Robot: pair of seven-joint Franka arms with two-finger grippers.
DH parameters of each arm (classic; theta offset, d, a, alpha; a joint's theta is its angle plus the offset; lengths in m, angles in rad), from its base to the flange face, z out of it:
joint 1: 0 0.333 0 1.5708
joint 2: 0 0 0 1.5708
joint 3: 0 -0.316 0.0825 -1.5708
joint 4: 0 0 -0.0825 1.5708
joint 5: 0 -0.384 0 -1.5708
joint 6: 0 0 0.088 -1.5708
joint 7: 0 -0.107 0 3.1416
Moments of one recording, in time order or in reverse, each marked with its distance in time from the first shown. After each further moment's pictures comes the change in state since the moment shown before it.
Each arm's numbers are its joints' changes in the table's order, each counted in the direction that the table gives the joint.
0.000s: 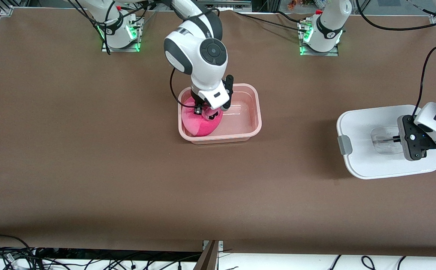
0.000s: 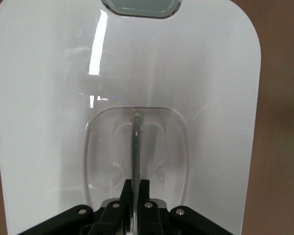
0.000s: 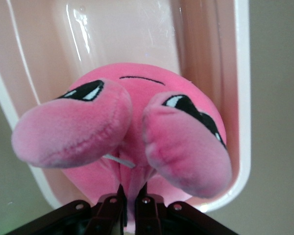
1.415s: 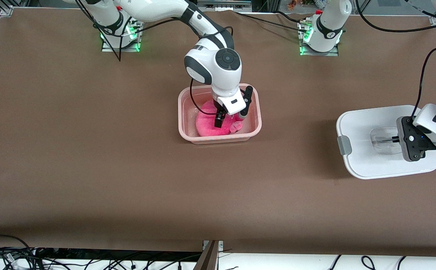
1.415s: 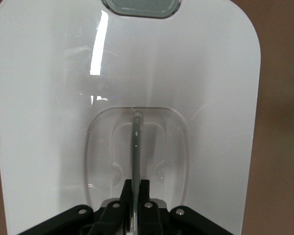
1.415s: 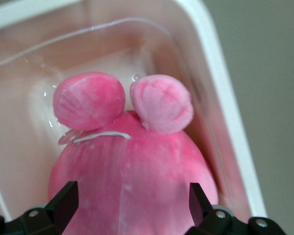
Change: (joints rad) left arm 0.002 -0.010 0.000 0.000 0.000 0.000 -0.001; right arm 0.066 -0.103 0.023 0.047 -0.029 0.258 -0.225
